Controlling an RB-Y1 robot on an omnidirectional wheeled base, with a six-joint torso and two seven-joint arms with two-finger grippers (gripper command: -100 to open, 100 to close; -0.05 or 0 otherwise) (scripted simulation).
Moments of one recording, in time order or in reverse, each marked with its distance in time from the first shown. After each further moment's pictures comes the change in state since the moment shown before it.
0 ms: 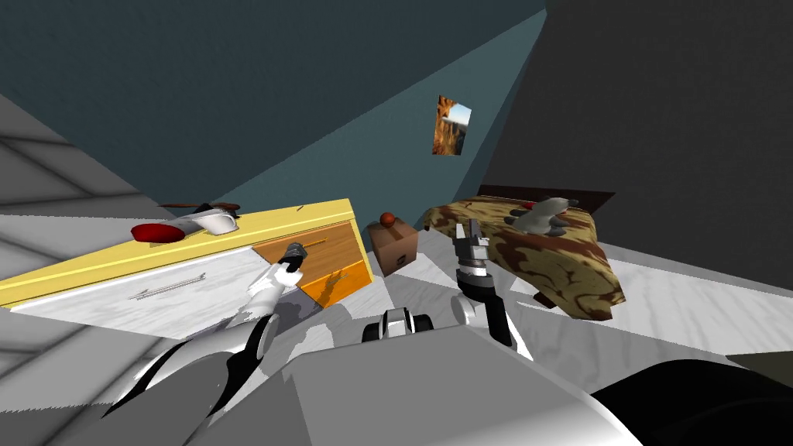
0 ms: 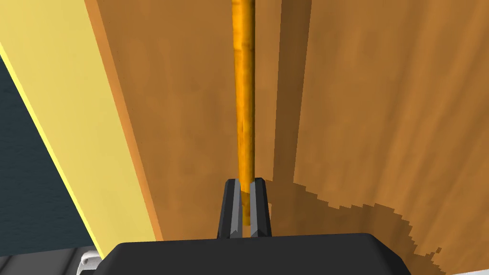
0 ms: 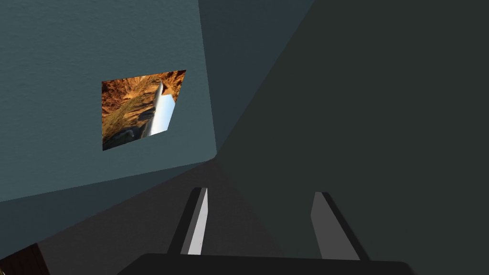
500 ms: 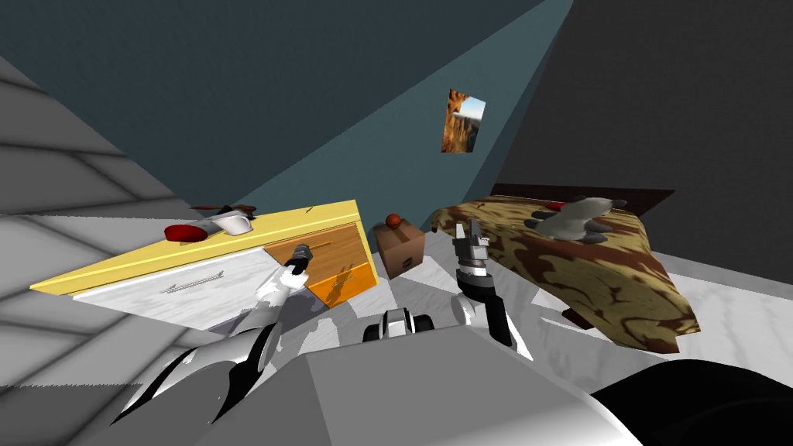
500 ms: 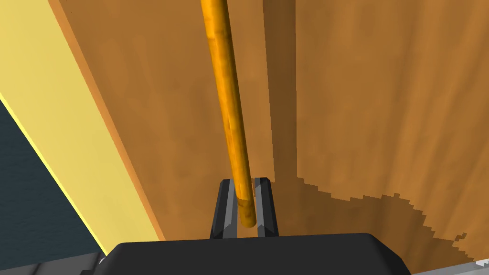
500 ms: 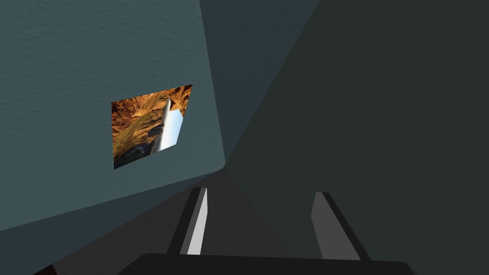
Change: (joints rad) left arm 0.060 -0.045 -0.035 -0.091 0.071 0.021 -0.144; right arm 0.000 0.000 0.000 0.000 0.000 0.000 0.000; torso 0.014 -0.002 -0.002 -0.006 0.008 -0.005
